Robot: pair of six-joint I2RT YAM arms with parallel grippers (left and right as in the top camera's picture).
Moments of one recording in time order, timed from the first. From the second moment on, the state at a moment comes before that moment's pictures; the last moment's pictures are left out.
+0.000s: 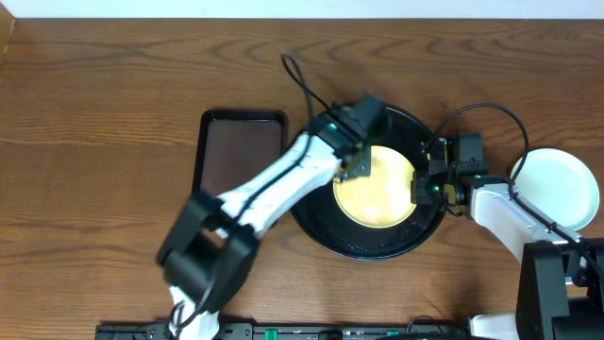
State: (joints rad) left arm -0.74 1.96 1.52 -0.82 -0.05 -0.66; right arm 0.09 1.60 0.73 -0.31 -0.21 0.13
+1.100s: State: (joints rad) left arm -0.22 1.59 1.10 -0.86 -0.13 -0.43; right arm 0.10 1.16 0.72 -0.42 -0.14 0.12
